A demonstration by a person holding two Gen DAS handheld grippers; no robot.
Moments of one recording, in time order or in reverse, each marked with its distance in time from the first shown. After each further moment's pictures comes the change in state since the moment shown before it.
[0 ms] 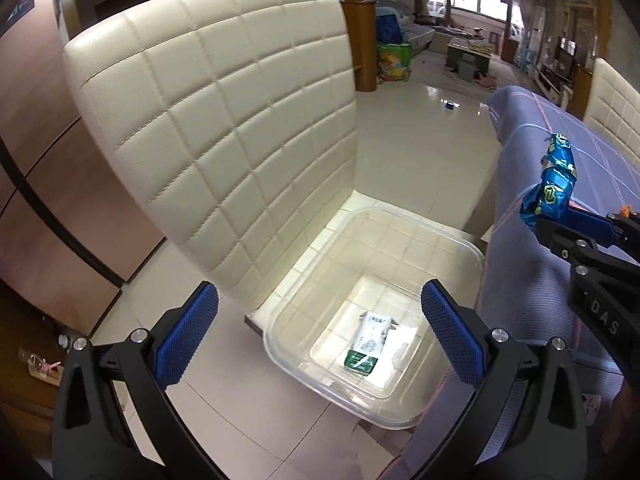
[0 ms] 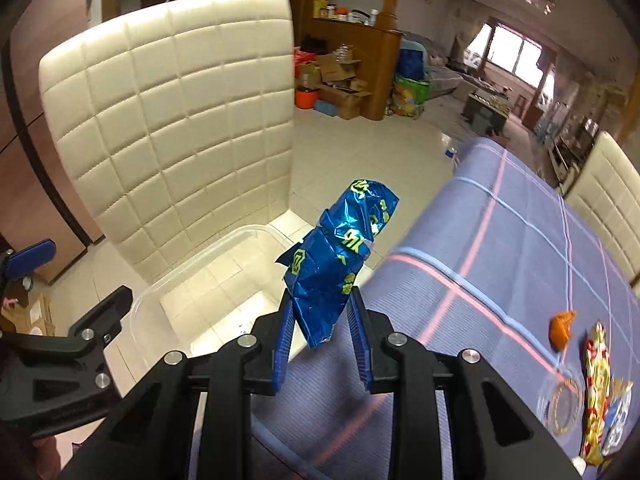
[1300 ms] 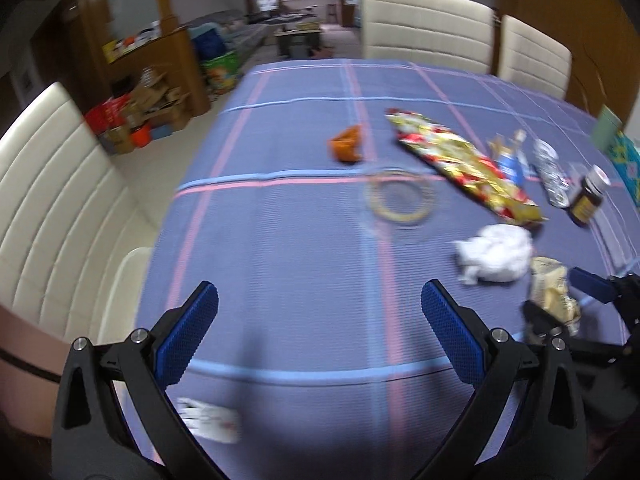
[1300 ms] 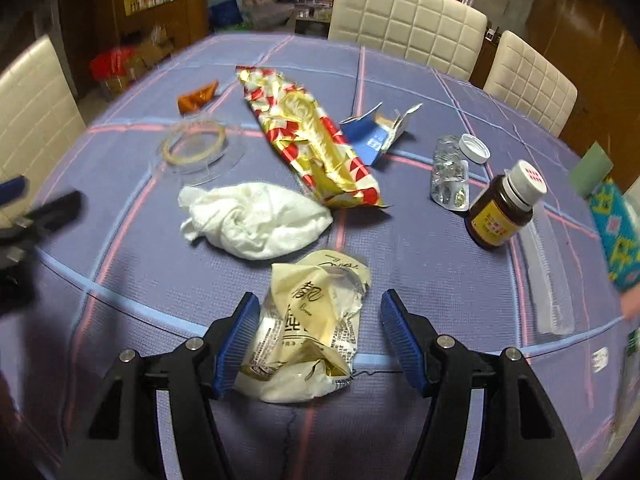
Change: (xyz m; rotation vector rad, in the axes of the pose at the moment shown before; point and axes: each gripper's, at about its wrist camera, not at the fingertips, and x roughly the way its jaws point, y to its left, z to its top) left arm -0.101 -0.295 -0.046 0.448 -0.016 -0.387; right arm -0.131 -0.229 -0.224 0.498 0.196 -0.322
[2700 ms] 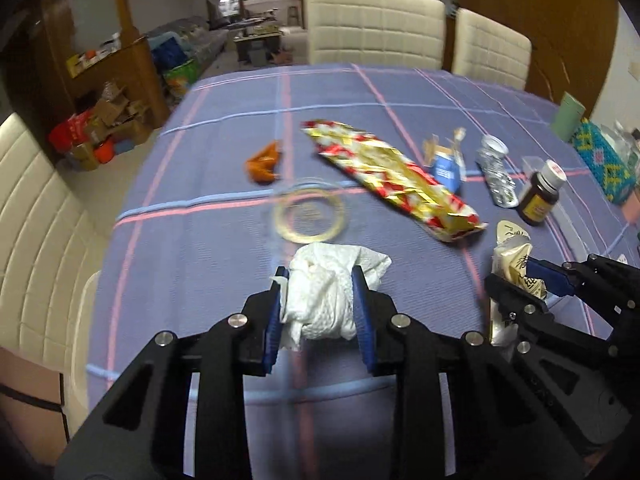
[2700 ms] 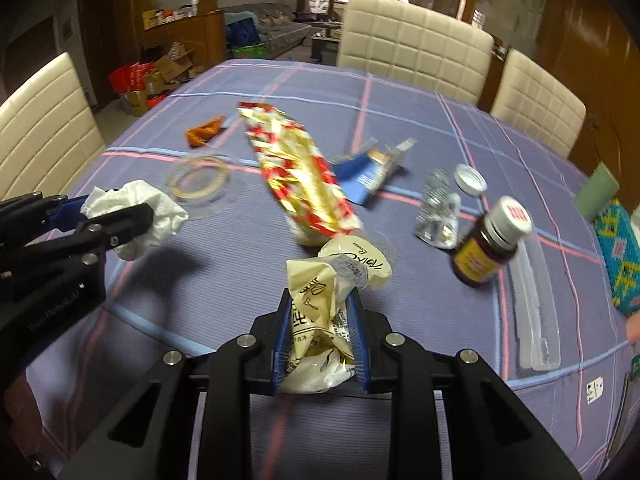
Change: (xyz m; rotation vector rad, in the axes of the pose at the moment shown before) left arm -0.005 -0.031 0.013 0.044 -0.016 -0.108; right arm -0.020 -0.004 0.017 -0.063 -0.088 0.053
